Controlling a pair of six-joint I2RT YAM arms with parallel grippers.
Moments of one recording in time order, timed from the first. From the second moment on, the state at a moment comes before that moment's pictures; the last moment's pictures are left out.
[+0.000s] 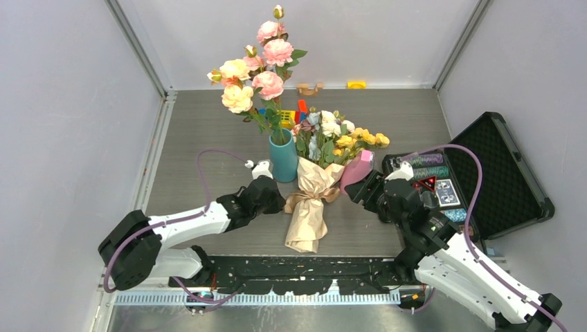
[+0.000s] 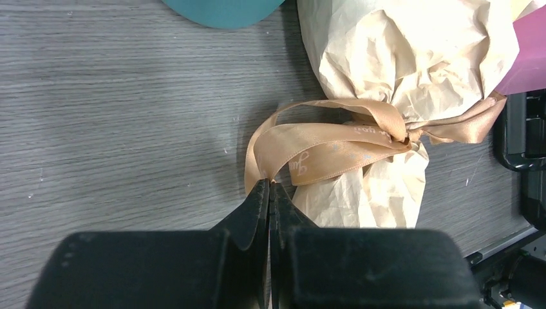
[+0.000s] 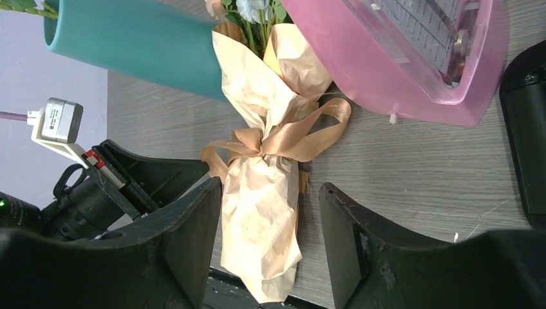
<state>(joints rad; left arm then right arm) -0.88 1.25 0.57 -0.04 -0.25 -0.84 0.71 0.58 0.58 -0.50 0.26 0.94</state>
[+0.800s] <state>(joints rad) -0.88 1.15 0.74 -0.25 -0.26 -0.37 0.71 0.68 0.57 -0.43 0.21 0.93</state>
